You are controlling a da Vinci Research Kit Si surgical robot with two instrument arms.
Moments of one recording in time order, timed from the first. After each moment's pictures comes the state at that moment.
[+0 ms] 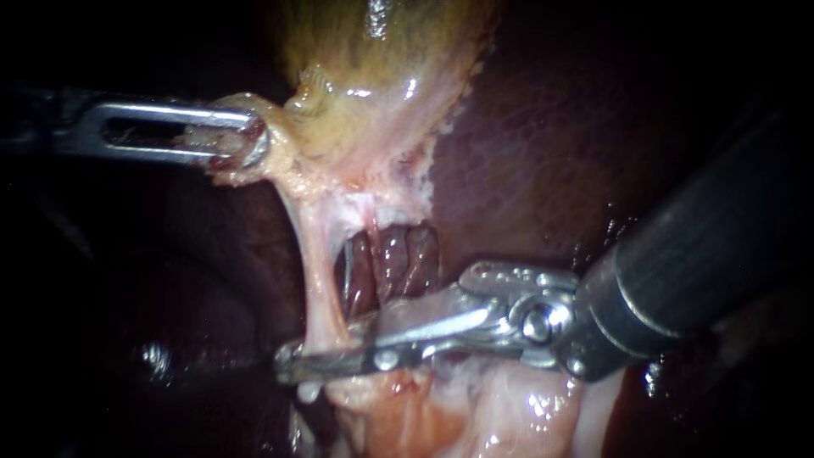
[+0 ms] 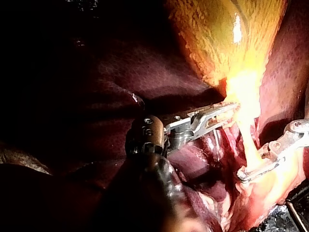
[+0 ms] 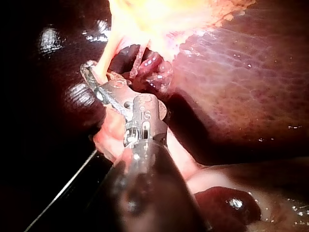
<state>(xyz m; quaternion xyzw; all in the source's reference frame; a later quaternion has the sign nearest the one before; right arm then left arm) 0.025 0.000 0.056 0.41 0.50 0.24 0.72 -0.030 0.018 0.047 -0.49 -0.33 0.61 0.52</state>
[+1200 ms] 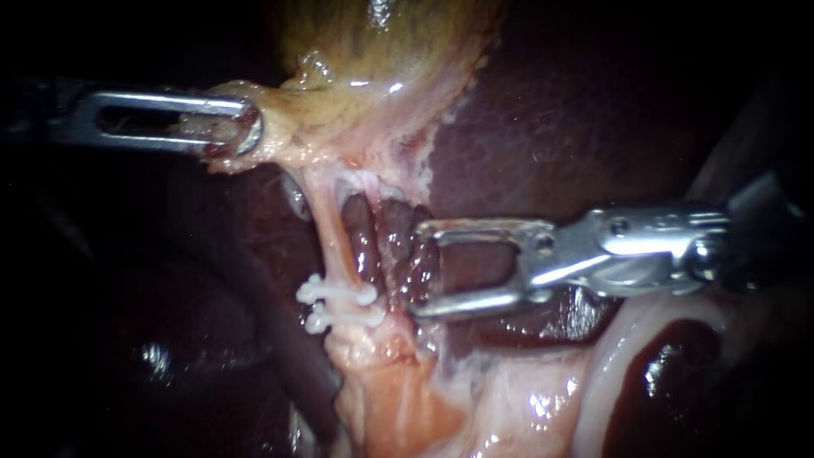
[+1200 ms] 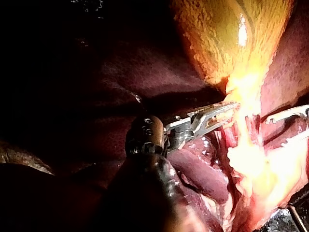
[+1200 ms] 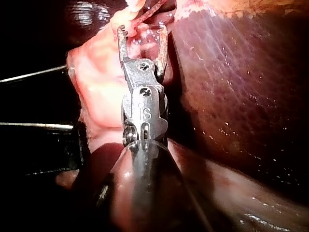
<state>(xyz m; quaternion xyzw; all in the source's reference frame) 0.010 0.004 0.055 0.22 0.57 0.14 0.78 -0.029 0.018 0.047 -0.49 -0.33 0.61 0.52</state>
